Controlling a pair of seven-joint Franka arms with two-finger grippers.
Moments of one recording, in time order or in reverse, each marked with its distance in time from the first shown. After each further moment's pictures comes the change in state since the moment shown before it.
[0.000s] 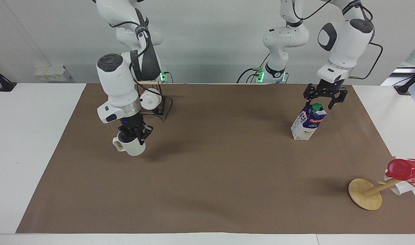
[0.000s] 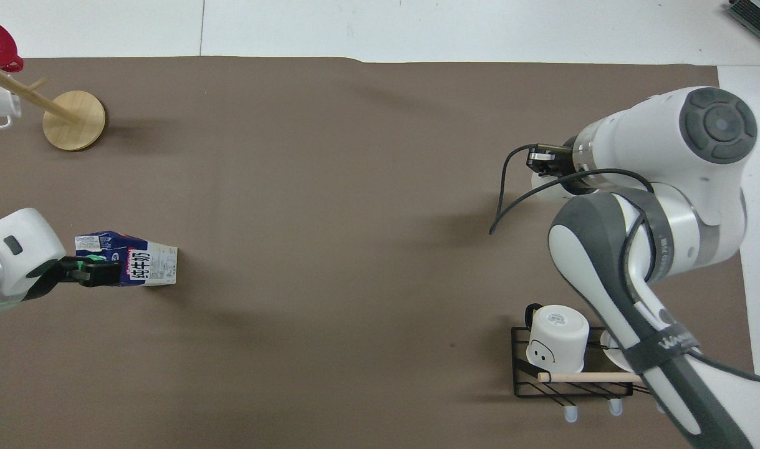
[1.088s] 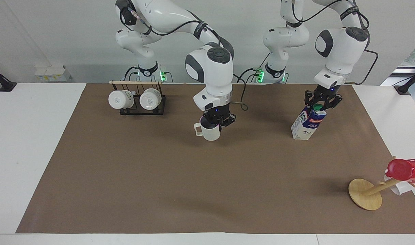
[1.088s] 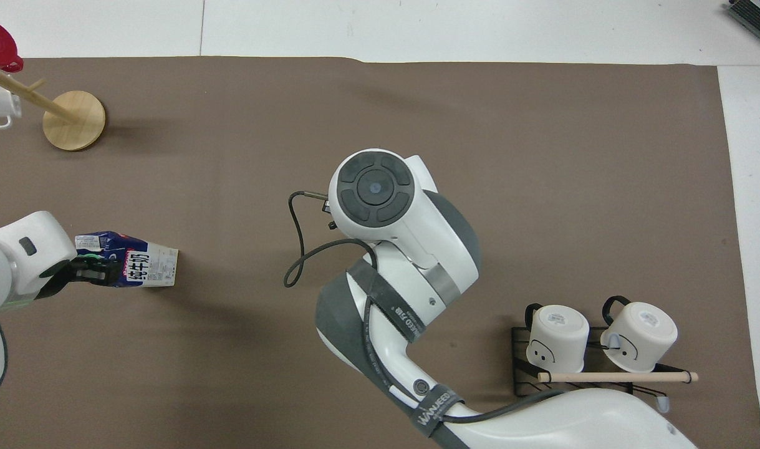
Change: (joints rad) left arm 0.001 0.021 0.000 -0.011 0.000 0.026 0.011; right arm 0.456 0.263 0.001 0.280 -0.077 -0.106 0.603
